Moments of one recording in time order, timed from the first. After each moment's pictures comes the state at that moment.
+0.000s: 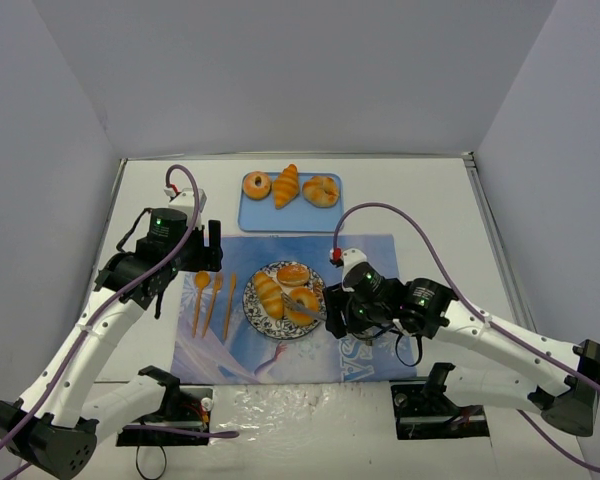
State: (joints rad) left arm -0.39 0.99 1.09 -0.77 -0.11 -0.23; right arm 1.01 1.04 0.91 -0.79 0.08 0.56
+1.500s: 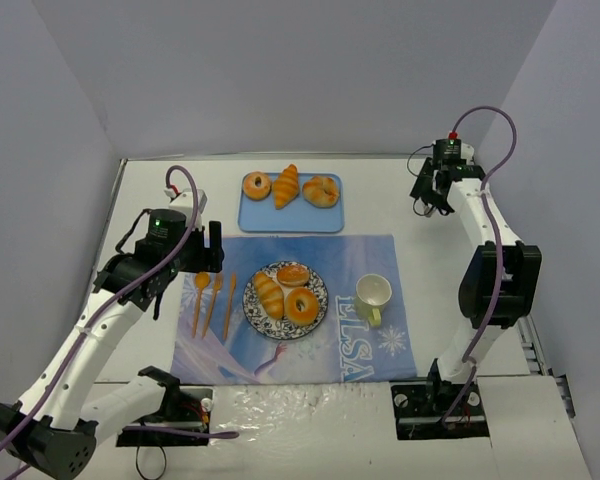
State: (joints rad) left arm -0.39 0.98 1.09 -0.77 -0.09 -0.23; right arm -0.02 1.82 1.55 -0.63 0.22 0.39
